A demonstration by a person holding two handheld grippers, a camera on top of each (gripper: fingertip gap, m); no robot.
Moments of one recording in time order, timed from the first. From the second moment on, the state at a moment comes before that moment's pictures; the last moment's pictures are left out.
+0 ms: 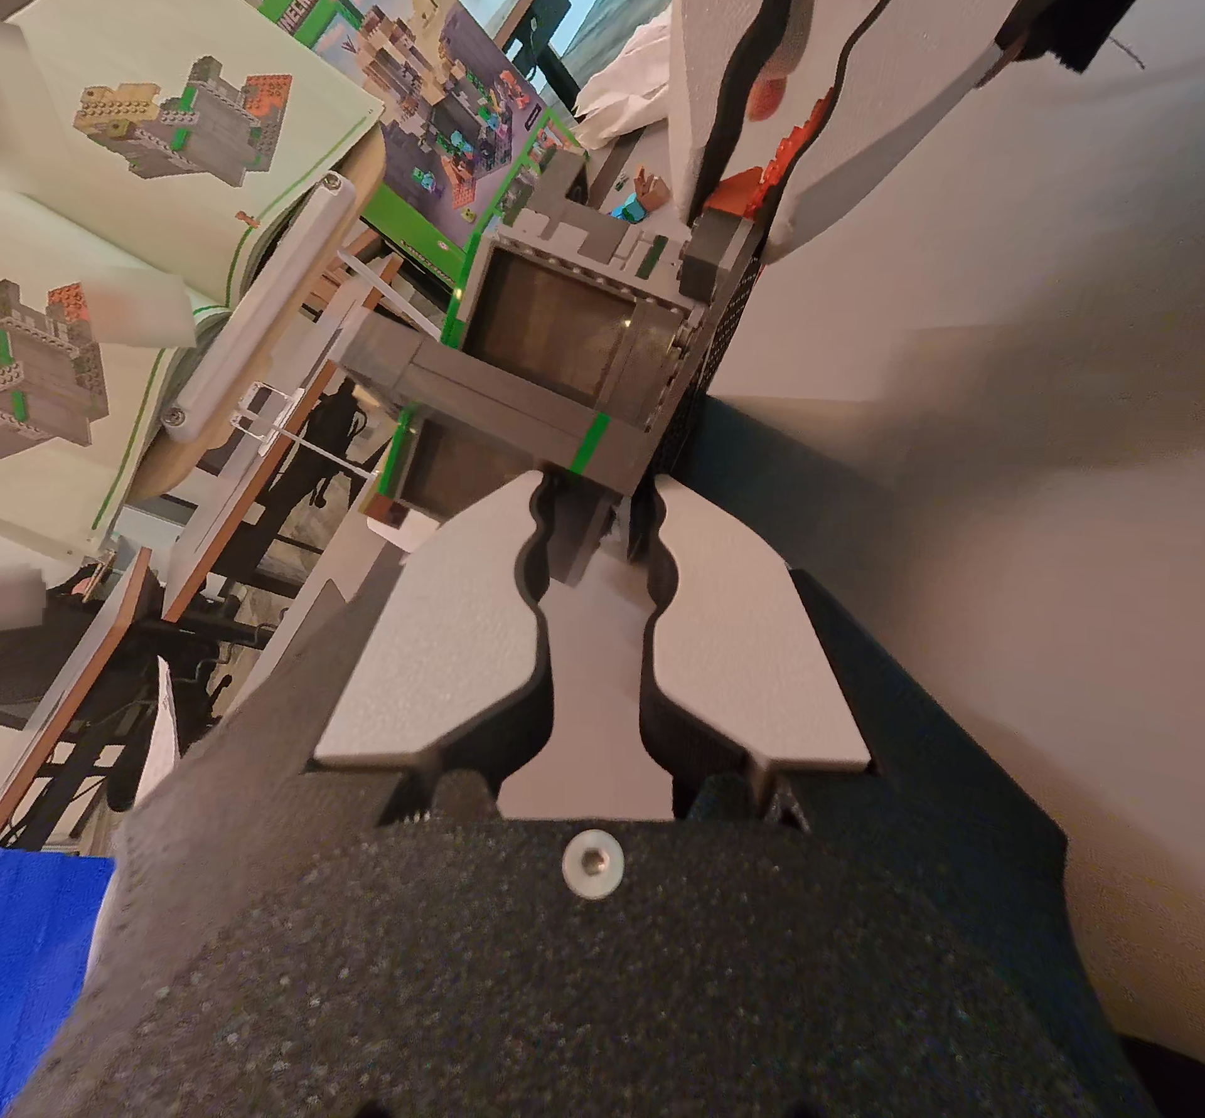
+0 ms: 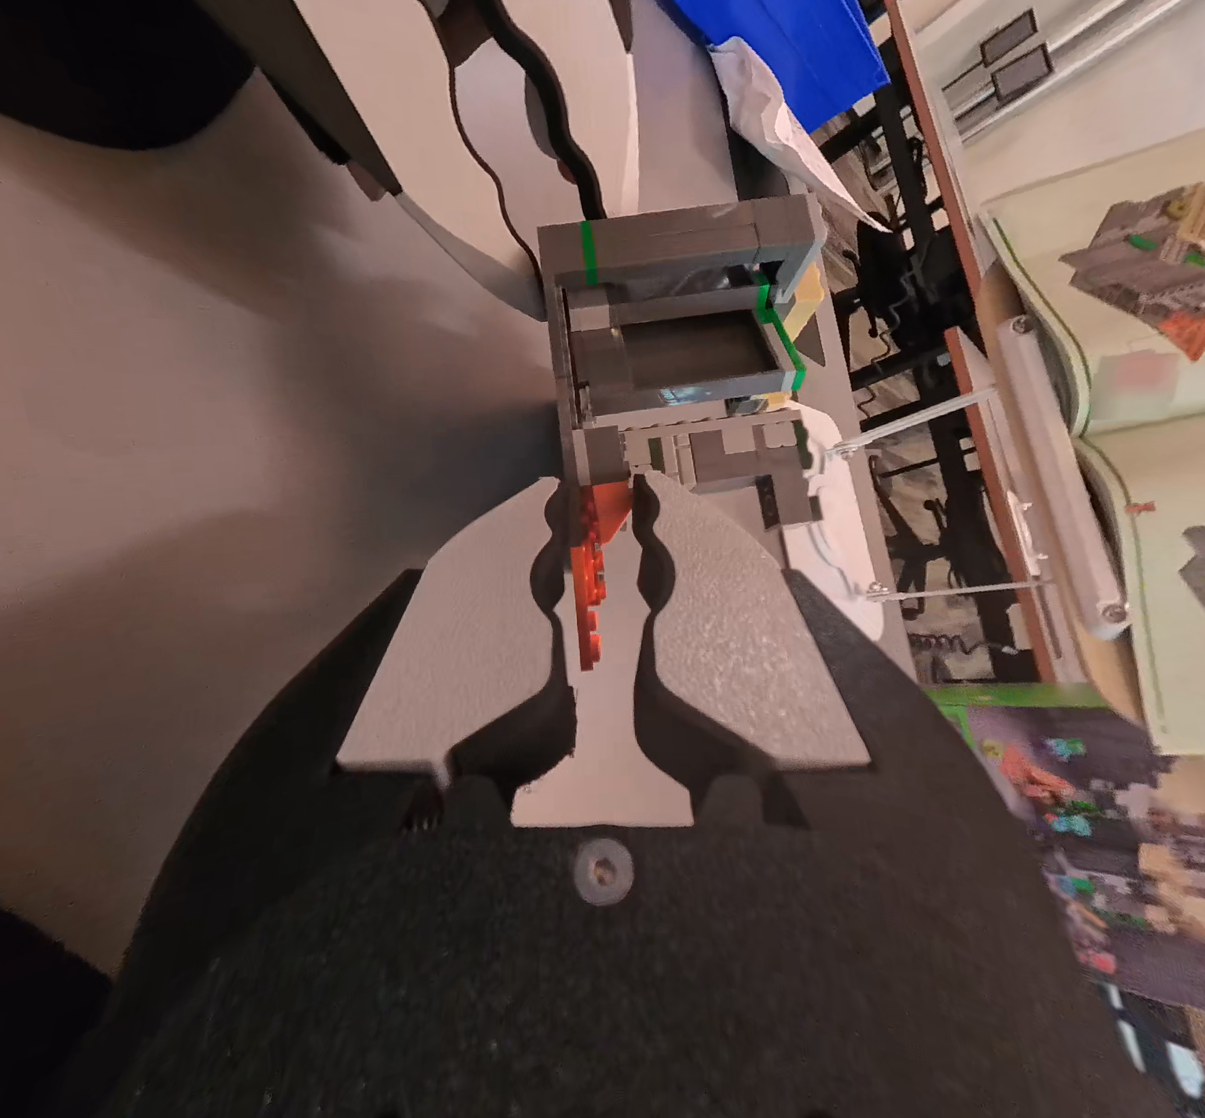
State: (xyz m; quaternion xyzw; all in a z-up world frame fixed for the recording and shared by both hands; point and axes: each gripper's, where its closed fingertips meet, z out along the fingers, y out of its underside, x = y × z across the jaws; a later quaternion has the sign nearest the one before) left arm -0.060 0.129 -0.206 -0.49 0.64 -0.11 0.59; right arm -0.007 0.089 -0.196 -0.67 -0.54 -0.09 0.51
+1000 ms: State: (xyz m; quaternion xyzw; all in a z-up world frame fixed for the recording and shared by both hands) left arm -0.064 0.131 -0.205 -0.50 0.63 -0.11 0.59; right arm -0.011 0.090 -0.198 -0.63 -0.61 -0.12 0.47
